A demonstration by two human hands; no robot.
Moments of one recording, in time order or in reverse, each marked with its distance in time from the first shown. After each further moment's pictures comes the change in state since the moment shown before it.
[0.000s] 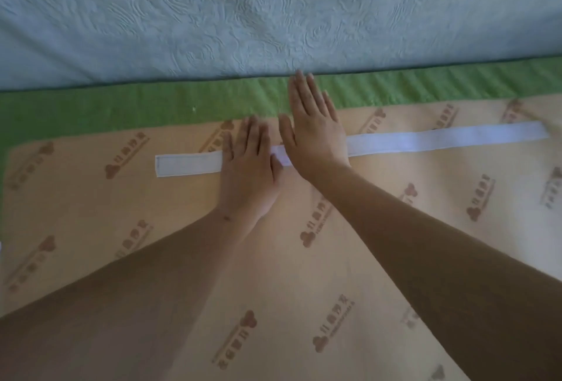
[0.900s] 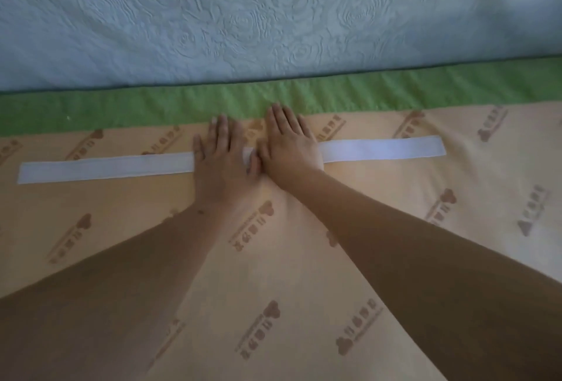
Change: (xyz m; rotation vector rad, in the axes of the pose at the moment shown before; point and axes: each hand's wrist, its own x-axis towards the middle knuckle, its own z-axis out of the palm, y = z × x) left_hand 0.055 0.202 0.032 0.101 -0.061 -0.206; right_hand -0.014 0.206 -0.034 0.034 -0.139 -0.081
